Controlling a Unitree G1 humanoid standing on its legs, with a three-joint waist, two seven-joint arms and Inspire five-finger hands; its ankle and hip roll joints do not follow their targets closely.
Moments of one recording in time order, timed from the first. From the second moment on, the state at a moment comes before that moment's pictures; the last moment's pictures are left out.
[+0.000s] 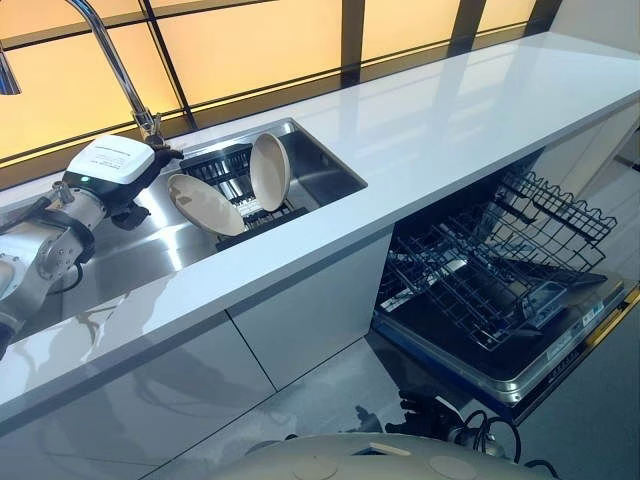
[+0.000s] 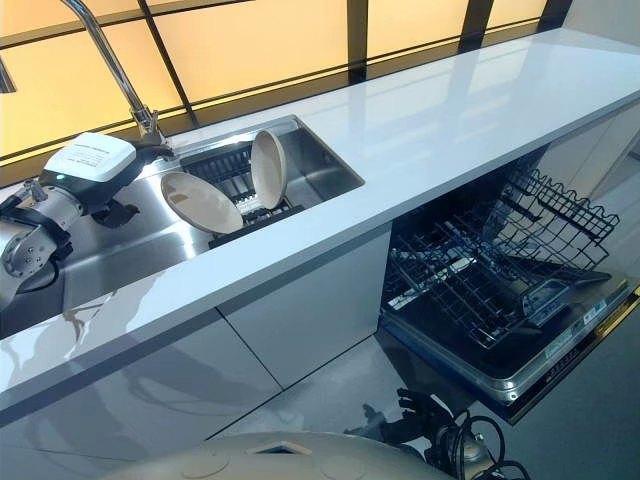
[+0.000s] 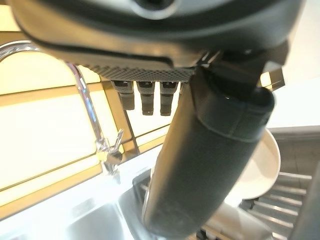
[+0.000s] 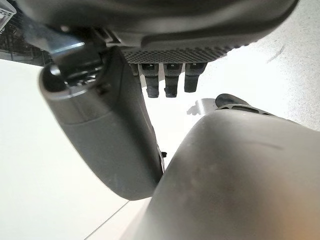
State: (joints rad) left arm -0.32 1.20 -0.22 0.26 0.59 -0.20 -0.02; right arm 0.07 -0.28 0.25 1.18 0.05 -0.17 0.18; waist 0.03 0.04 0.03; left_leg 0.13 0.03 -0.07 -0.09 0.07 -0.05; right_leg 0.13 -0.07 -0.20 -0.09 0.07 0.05
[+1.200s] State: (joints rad) left arm -0.48 1.15 -0.52 0.29 0.95 -0.23 -0.21; right arm 0.04 -0.28 0.25 1.18 0.06 -0.17 0.18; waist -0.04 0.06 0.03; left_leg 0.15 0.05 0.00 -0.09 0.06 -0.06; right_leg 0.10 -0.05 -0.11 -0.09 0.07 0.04
